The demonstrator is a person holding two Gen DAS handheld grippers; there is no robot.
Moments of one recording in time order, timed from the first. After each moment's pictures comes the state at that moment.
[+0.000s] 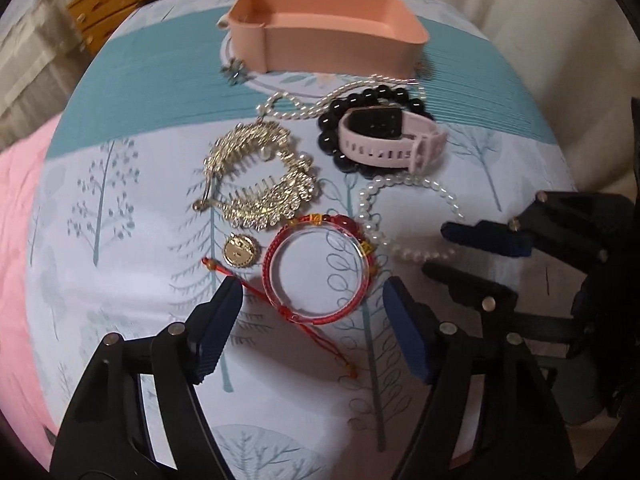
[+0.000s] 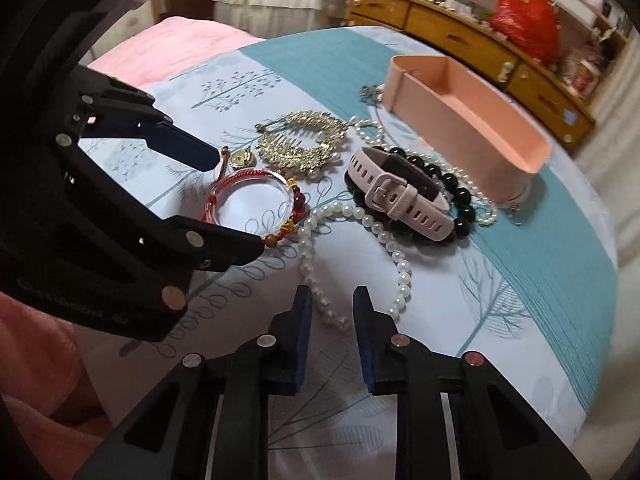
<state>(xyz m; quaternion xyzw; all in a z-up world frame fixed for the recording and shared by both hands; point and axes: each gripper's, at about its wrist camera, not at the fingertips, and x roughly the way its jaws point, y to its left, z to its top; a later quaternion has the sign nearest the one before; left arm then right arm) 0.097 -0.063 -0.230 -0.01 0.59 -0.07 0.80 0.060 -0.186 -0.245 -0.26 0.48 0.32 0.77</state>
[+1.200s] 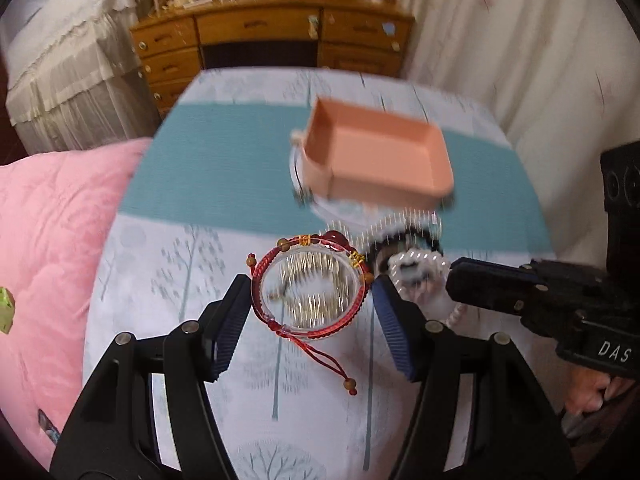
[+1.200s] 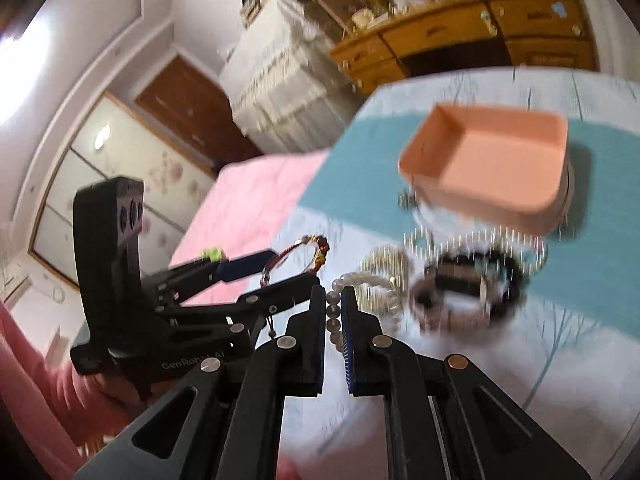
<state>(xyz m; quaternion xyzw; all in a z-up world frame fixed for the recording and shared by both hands) 0.109 -0.029 -0.118 -0.05 0.49 0.01 0.87 0.152 -0.197 -0.169 0.14 0.49 0.40 0.76</state>
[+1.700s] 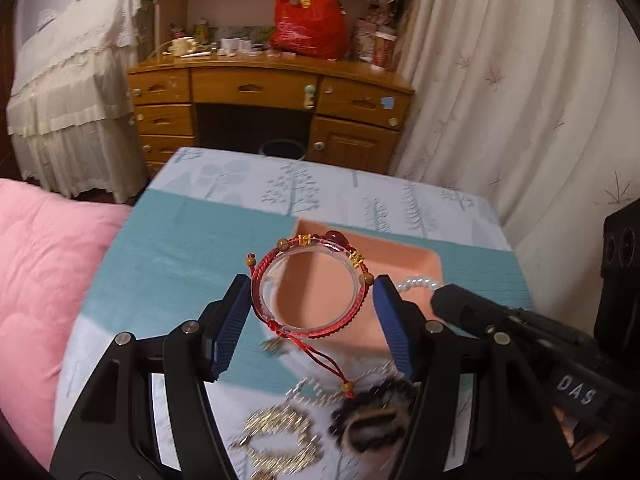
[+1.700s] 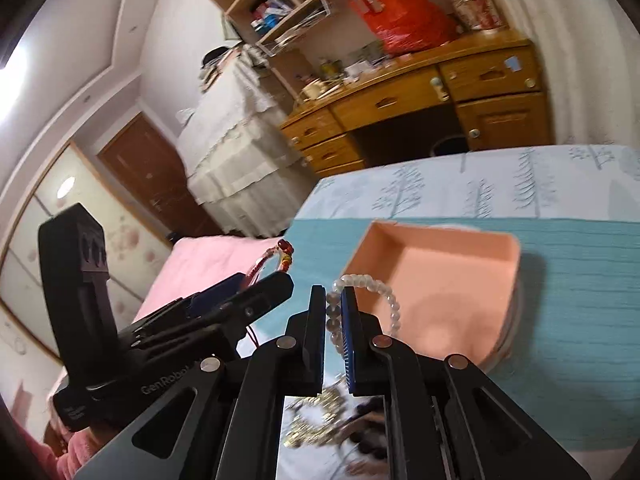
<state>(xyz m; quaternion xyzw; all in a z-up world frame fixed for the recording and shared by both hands) 0.221 -0.032 -0.099 -0.09 0.39 -0.01 0.92 0.244 -0.214 -0.117 0.16 0.42 0.30 0.84</state>
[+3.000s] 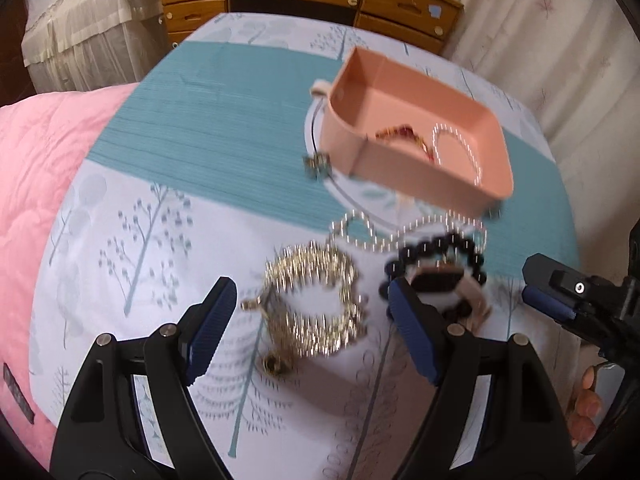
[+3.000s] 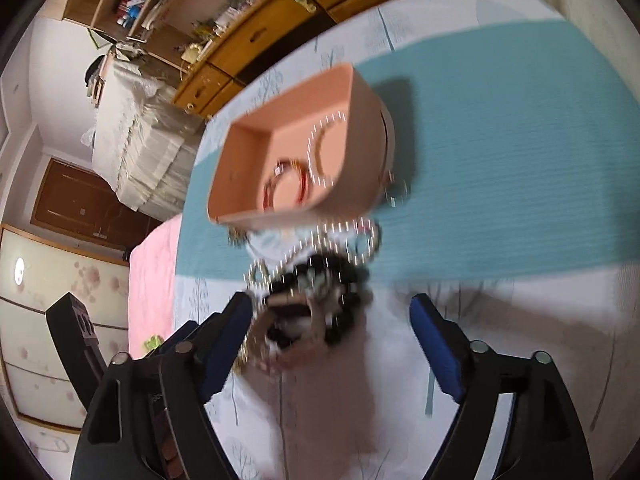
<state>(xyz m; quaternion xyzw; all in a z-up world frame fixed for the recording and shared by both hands) 0.148 -0.025 -0.209 -0.11 0.54 0.05 0.83 0.205 -0.282 -0.241 0.24 0.59 0.15 0.76</state>
